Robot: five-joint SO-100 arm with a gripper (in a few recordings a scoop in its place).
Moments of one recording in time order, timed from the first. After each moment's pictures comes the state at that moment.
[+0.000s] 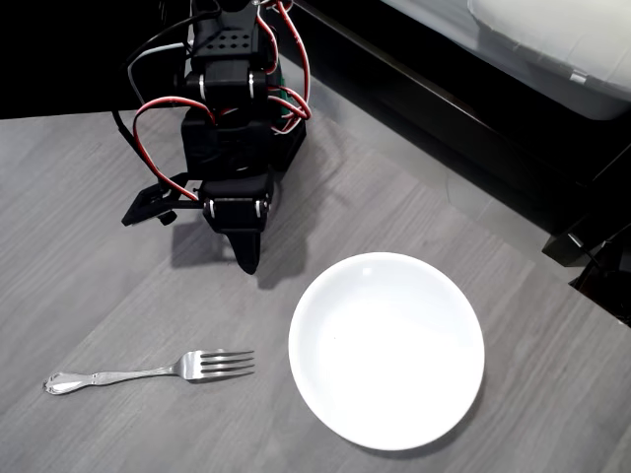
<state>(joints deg) -2.3 188.1 174.2 69.2 7.5</state>
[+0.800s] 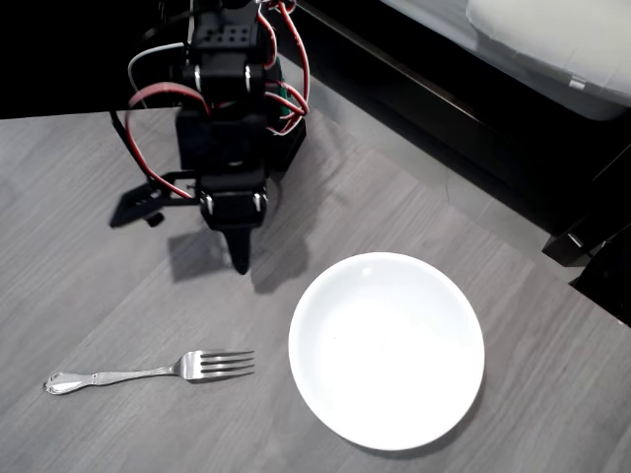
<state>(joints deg) 3.0 184.1 166.1 67.1 -6.1</state>
